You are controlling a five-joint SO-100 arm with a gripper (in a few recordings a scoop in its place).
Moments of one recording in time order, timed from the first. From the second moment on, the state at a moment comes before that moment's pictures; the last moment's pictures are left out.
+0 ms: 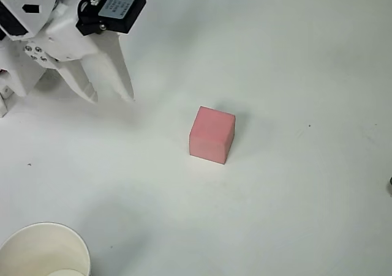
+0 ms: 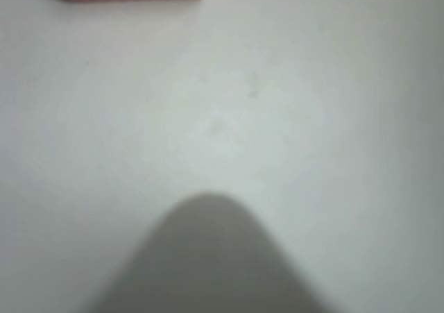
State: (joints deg) arm -9.8 151.5 142.3 68.8 -6.2
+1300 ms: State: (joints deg) arm -14.7 89.5 95.0 62.0 -11.2
